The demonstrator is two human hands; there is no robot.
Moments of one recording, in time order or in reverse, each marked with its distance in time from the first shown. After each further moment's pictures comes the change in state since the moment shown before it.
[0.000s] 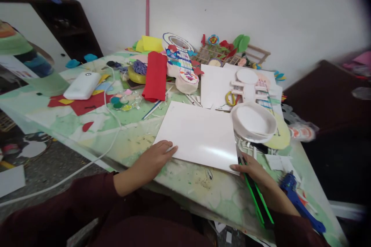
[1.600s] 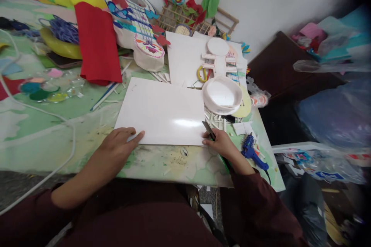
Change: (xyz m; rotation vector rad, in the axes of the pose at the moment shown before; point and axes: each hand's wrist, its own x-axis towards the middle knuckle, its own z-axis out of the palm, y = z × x) left_hand -0.004 -0.015 0.007 -0.064 -0.037 -0.090; right_hand -0.003 0.001 0.006 -0.531 0.180 -0.146
